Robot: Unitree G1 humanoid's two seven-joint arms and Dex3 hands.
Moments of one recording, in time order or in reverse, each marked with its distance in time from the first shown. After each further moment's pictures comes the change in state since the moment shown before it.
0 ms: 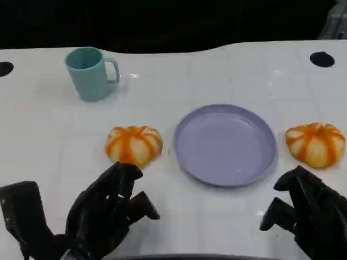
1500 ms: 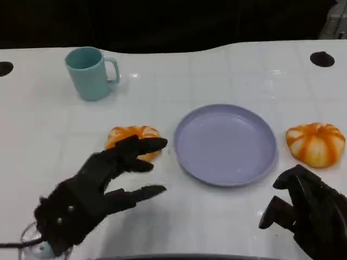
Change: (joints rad) left arm -0.155 0.322 -0.232 0.084 0.805 -0.572 -0.060; right arm -0.011 0.002 -0.002 0.000 0.004 0.011 -0.006
